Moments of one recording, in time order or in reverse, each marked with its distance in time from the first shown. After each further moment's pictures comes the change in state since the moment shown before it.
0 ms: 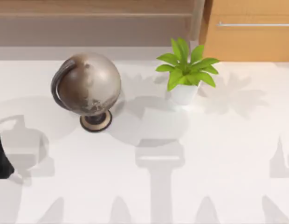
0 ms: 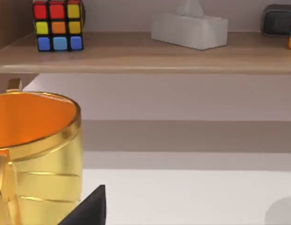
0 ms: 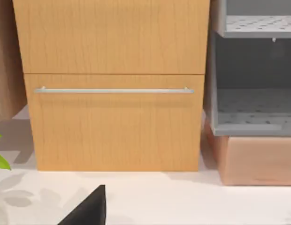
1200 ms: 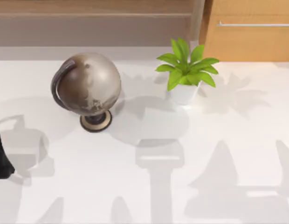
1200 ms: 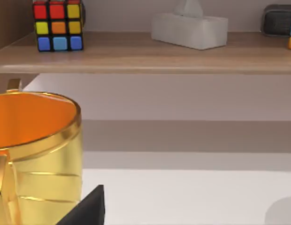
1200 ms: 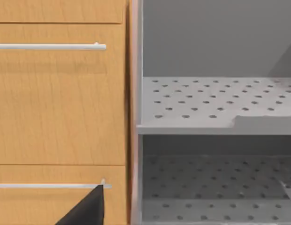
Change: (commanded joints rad) left arm 0.000 0.000 0.000 0.000 0.000 0.000; right arm -0.481 1.112 0.424 0.702 -0.462 0.014
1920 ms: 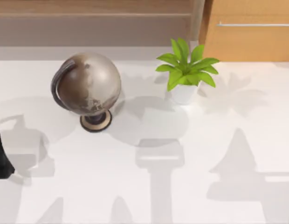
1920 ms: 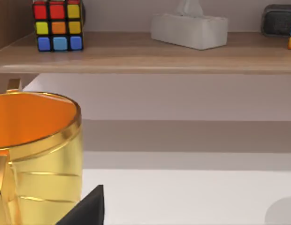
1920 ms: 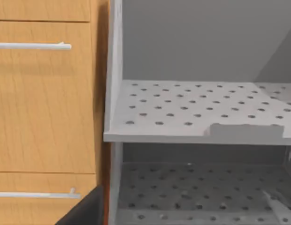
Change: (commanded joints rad) left arm 0.000 0.000 0.000 0.000 0.000 0.000; right arm -0.061 0.189 0.076 0.123 -0.067 -0.008
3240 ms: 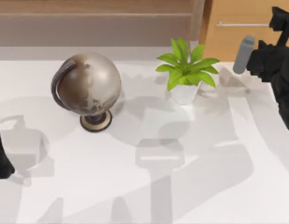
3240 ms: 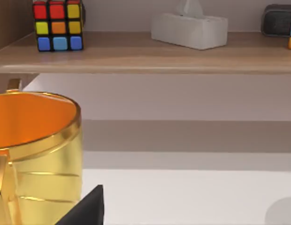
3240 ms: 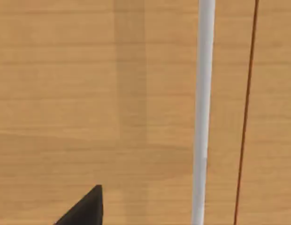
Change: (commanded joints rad) left arm 0.000 0.000 0.000 0.000 0.000 0.000; right arm 0.708 0.911 0.445 0.458 0.721 -1.545
